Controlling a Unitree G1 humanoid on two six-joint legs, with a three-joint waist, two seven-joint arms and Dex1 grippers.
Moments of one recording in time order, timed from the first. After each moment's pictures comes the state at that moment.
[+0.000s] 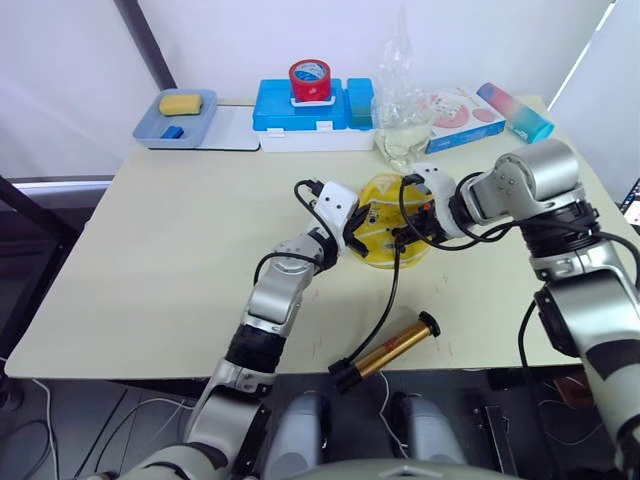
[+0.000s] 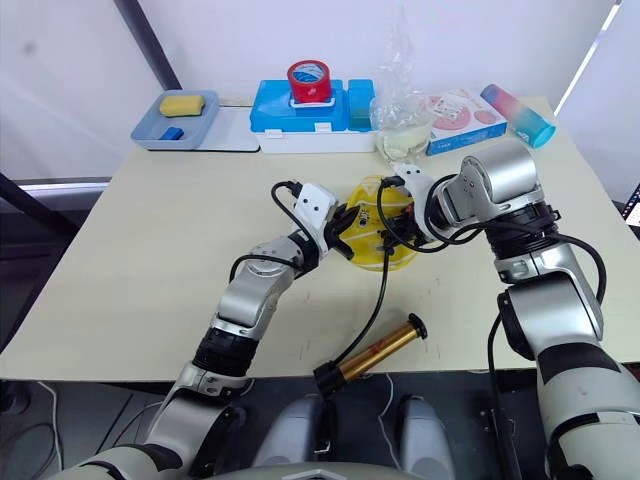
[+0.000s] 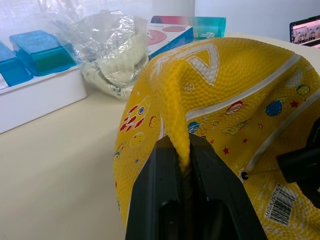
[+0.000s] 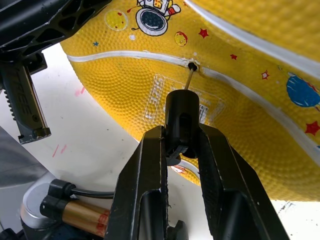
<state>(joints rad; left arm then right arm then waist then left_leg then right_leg) -0.54 0.12 -0.19 0.08 -0.04 0.36 -0.40 -1.15 -0.44 0.25 0.37 0.50 1.61 0.58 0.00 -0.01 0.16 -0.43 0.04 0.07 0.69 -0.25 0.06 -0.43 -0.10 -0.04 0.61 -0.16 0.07</state>
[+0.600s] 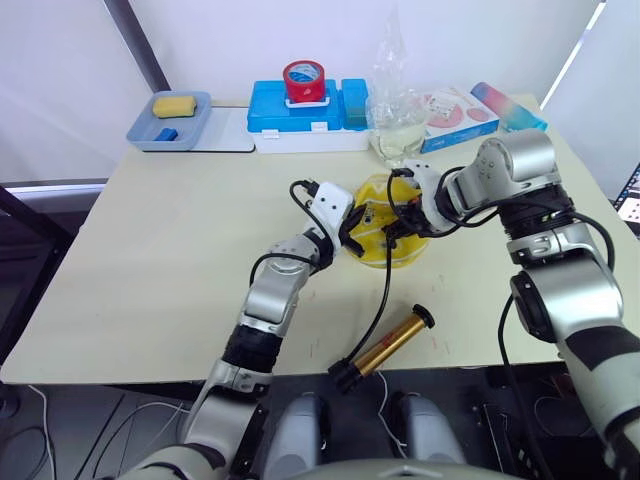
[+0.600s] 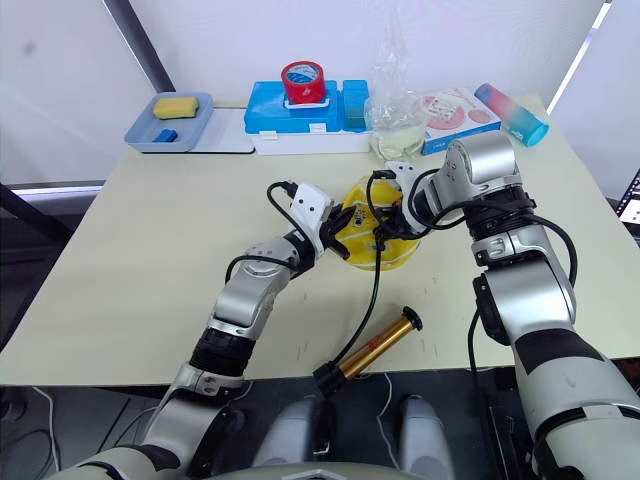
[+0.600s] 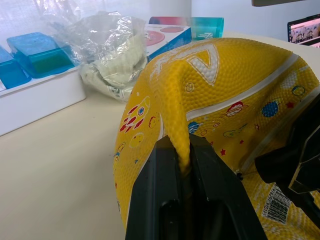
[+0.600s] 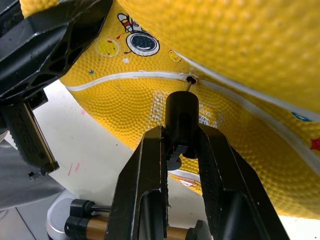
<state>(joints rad) -0.53 0.13 -0.17 0.08 -0.04 0.35 -0.41 -1.25 -0.32 0.16 0.60 0.43 1.61 0.52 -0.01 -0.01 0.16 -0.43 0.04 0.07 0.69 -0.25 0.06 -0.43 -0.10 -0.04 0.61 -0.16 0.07</state>
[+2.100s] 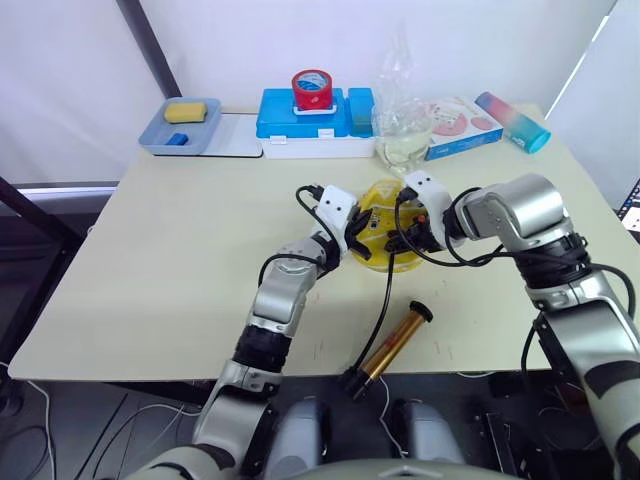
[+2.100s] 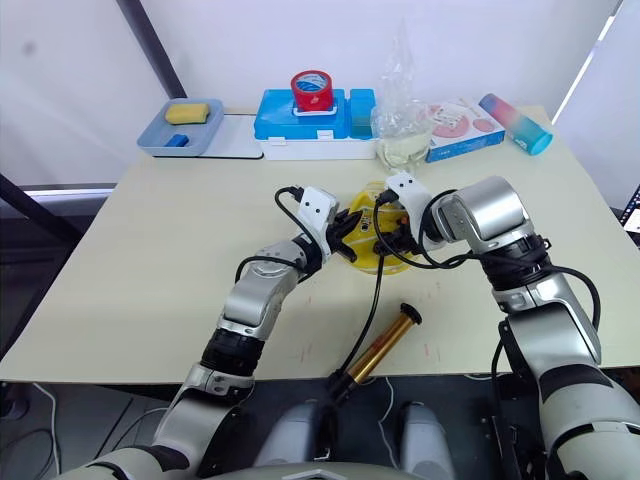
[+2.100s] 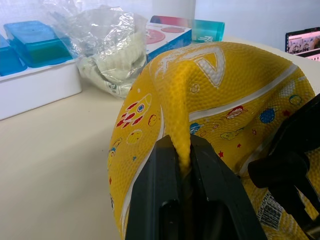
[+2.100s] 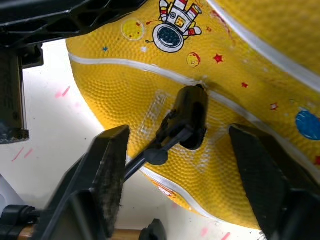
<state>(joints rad) -0.54 0.06 -0.15 0.13 -0.06 0.38 -0.42 -0.94 -0.49 0.28 0.08 0.36 1.43 0.66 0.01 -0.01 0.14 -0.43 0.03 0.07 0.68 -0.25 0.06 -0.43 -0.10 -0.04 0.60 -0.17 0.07</state>
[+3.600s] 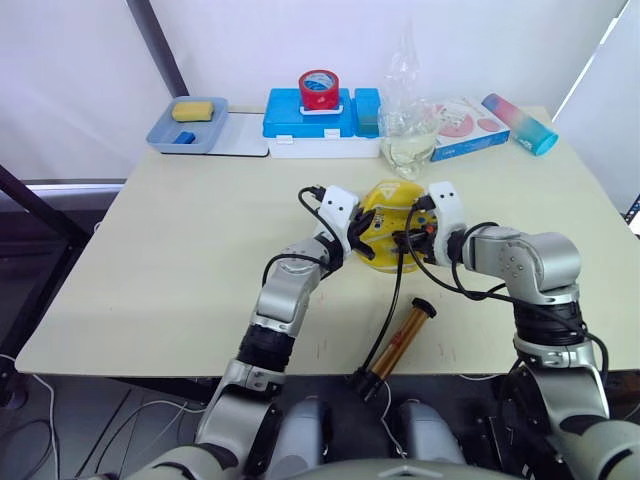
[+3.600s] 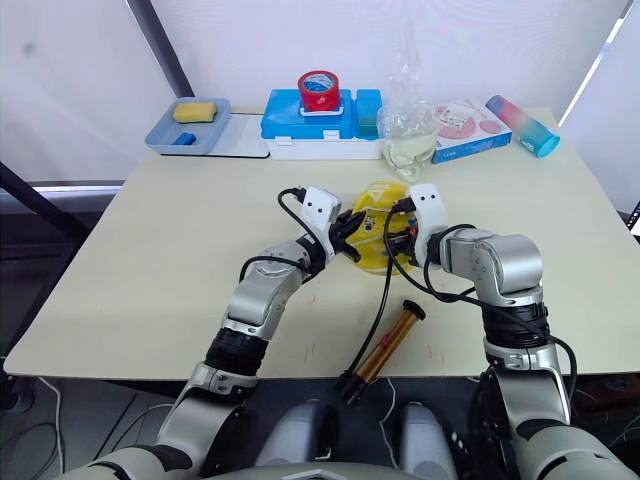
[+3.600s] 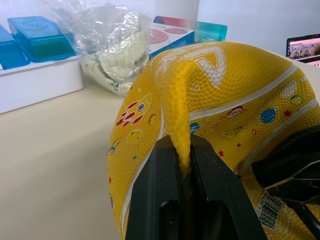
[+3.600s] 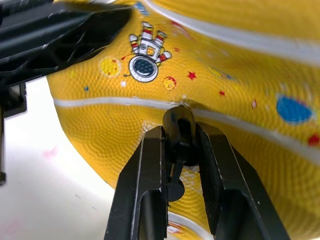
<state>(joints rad) -0.55 0.06 -0.15 0.14 -0.06 0.37 -0.41 -0.72 -0.35 0.10 -0.13 0.37 1.35 0.37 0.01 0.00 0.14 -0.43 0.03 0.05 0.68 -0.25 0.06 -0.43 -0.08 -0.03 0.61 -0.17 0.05</state>
